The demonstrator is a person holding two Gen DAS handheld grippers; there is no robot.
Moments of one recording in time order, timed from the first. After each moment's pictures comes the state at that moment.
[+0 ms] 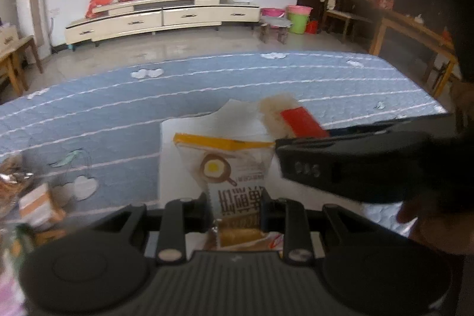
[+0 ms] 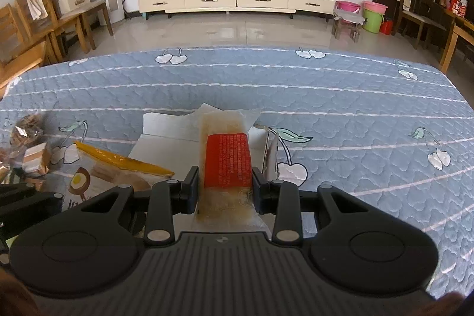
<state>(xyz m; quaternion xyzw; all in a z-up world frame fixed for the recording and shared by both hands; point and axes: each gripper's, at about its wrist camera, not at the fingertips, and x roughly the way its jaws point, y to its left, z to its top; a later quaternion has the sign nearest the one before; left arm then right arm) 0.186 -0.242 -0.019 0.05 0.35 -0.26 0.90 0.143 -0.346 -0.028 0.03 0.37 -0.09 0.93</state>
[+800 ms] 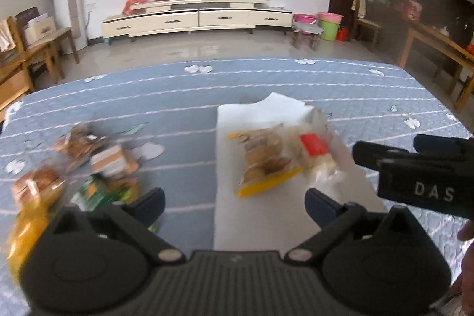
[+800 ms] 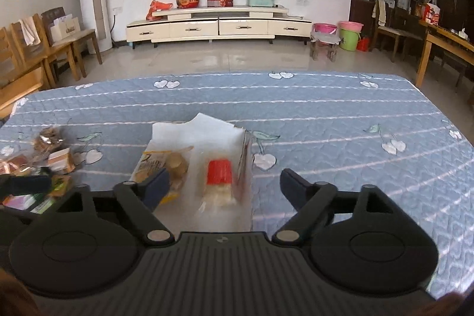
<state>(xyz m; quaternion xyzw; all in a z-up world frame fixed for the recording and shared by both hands) 0.119 -0.176 0.013 0.05 0.35 -0.18 0.92 0.032 -0.347 0.028 0.04 0.31 -0.12 0.94</state>
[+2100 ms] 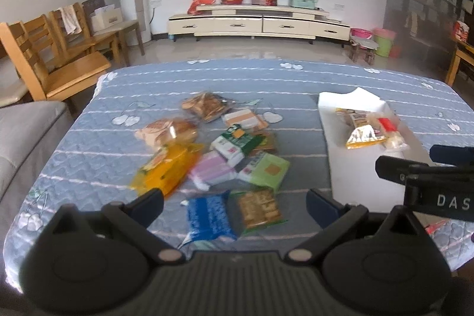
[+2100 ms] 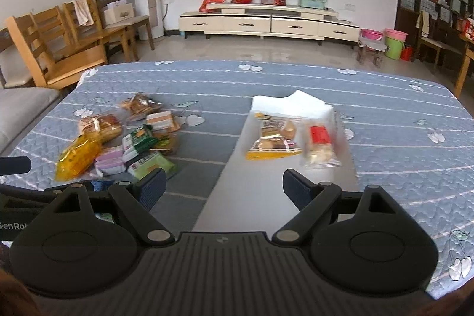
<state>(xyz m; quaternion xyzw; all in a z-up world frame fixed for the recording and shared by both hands) 0.052 -0.036 0.019 0.03 0.34 -0.07 0.94 0.021 -0.248 0.014 0.01 0.32 -0.02 0.95</state>
